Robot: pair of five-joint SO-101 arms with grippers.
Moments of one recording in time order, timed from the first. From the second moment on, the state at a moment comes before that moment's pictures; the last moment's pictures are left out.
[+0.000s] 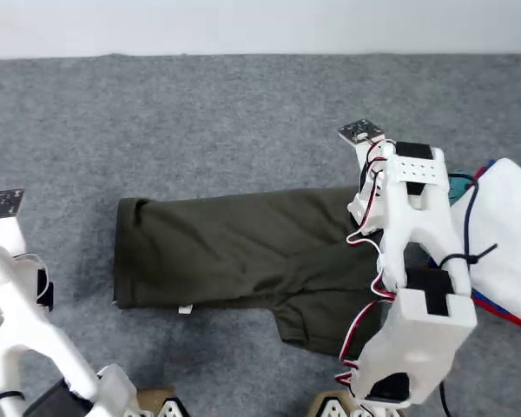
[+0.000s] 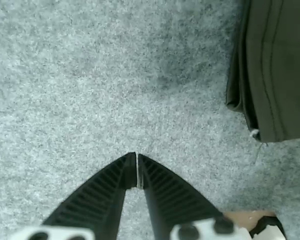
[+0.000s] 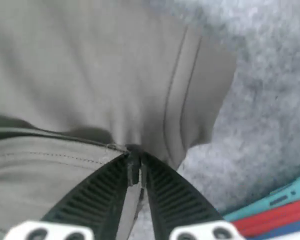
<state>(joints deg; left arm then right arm) -47.3 -21.1 35.4 87.8 -25.8 3.5 18.6 1.9 74.9 30.0</state>
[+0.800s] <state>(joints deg) -17.9 -21.1 31.4 87.8 -25.6 5.4 4.2 -8.5 92.0 27.4</state>
